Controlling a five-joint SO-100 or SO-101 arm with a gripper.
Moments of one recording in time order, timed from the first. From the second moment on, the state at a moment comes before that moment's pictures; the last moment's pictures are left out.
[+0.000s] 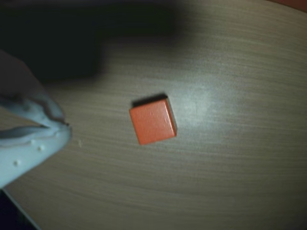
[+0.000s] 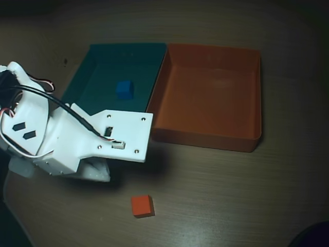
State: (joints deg) arm 6.8 89.7 70.4 74.7 -104.0
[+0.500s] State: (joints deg) arm 12.1 76.6 70.4 54.8 -106.8
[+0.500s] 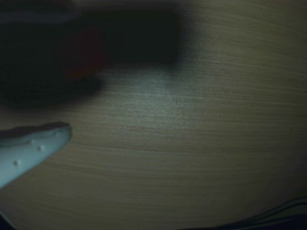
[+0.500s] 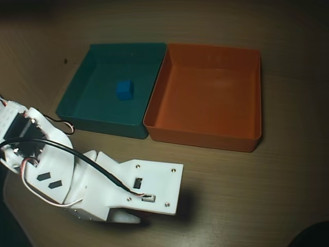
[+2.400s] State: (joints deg) arm 11.0 64.2 70.3 52.2 -106.3
